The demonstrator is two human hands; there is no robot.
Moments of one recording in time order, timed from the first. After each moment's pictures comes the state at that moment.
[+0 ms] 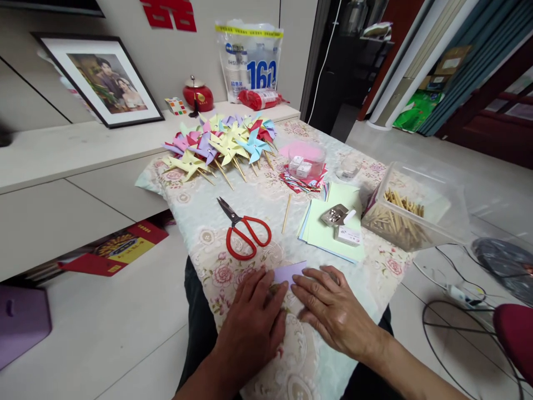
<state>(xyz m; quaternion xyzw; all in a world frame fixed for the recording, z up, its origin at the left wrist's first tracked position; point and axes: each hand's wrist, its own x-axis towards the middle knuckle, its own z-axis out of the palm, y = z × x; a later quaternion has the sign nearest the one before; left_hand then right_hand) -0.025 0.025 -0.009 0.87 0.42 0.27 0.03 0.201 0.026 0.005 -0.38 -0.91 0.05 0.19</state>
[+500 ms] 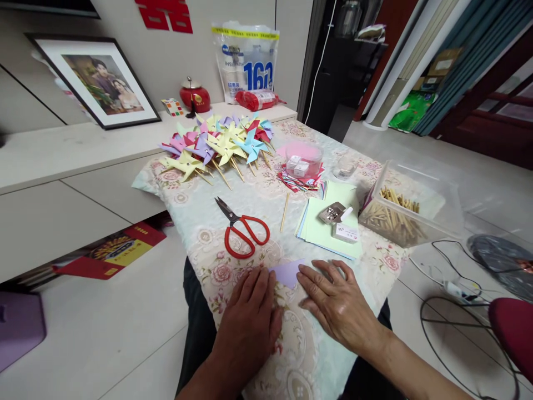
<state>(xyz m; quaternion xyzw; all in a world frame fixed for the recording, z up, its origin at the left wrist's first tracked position) -0.024 0.023 -0.011 0.87 0.43 0.24 -0.06 0.202 0.023 0.004 -0.45 -0.87 -0.02 0.17</state>
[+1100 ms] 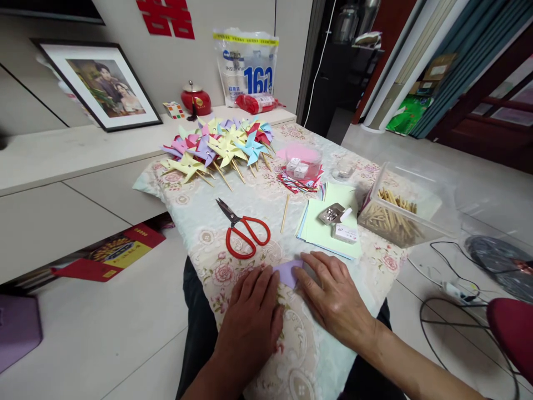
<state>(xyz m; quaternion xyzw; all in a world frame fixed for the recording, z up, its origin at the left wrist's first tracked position) -0.024 0.021 -0.013 0.86 0.45 0.25 -0.01 0.187 0.031 0.012 -0.44 -0.87 -0.07 0.20</state>
